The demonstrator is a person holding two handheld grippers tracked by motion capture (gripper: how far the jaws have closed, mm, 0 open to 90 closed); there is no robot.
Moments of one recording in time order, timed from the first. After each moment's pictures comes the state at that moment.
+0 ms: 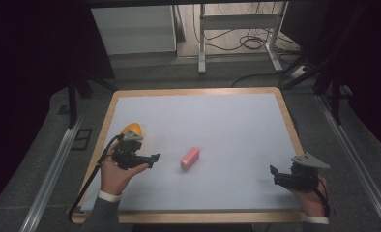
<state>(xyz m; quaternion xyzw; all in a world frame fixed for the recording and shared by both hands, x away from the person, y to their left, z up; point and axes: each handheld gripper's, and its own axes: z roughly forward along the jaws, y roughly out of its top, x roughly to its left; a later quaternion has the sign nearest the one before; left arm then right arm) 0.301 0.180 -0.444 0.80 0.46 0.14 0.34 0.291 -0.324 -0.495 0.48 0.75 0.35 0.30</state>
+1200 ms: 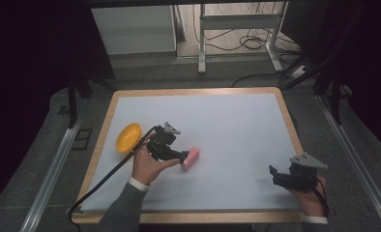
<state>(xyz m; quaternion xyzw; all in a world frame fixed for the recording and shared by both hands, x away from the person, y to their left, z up) 0.333 0.096 -0.435 0.85 0.40 0.13 0.31 0.292 -0.322 -0.496 0.47 0.75 0.34 0.30</state>
